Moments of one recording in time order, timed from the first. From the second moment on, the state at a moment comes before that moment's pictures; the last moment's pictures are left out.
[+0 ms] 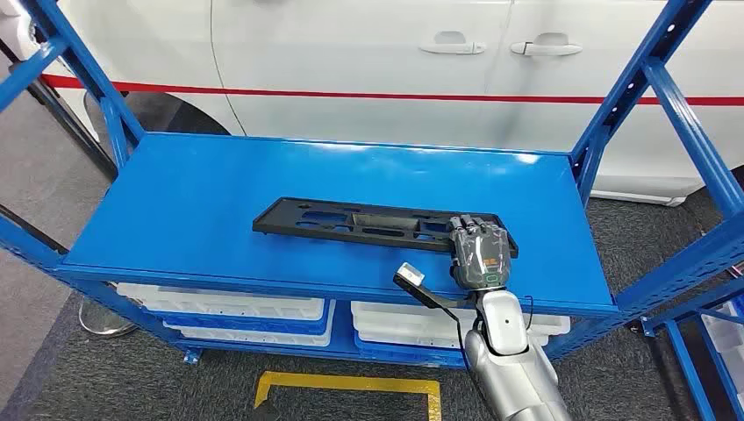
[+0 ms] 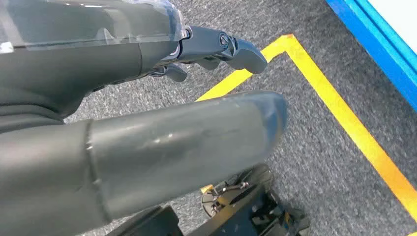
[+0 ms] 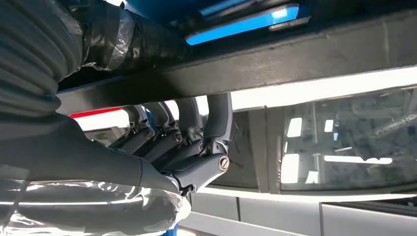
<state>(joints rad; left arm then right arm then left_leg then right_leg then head) -0.16 -0.15 0.60 -0.22 -1.21 0.14 -0.34 -0.36 0.12 0.11 -1.09 1.53 -0.70 0.03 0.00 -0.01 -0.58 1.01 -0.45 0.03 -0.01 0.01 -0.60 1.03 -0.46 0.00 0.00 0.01</state>
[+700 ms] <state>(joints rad) -0.17 -0.15 0.60 -0.22 -1.19 0.14 -0.35 -0.35 0.12 0.09 -1.11 1.53 -0.70 0.01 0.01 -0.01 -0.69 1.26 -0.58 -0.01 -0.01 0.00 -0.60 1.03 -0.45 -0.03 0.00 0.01</state>
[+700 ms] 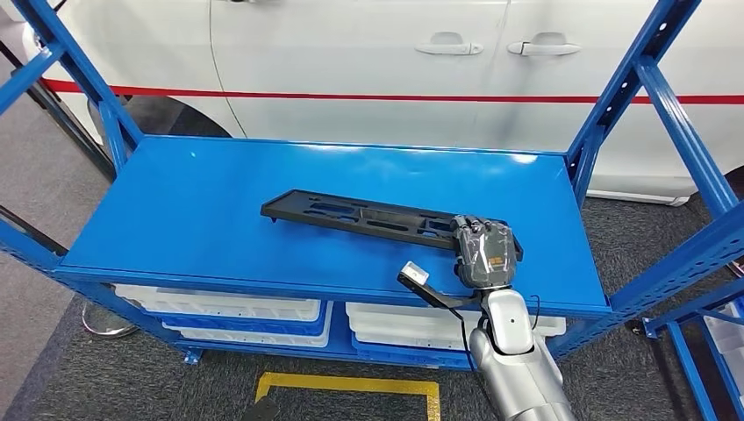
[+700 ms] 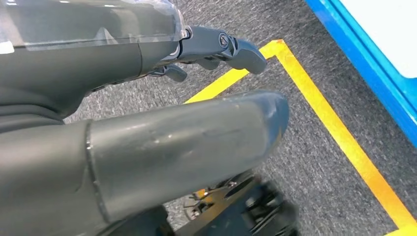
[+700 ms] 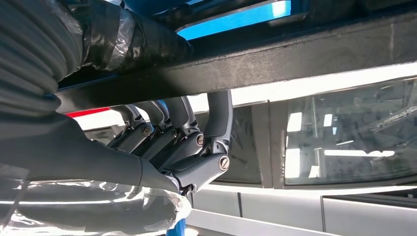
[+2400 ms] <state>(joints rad) -0.12 -0.18 0.64 -0.22 -1.12 0.15 -0.47 -0.27 0.33 0.12 -1.82 1.15 -0.70 -0.58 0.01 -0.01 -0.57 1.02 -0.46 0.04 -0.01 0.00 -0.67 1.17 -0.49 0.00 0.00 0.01</state>
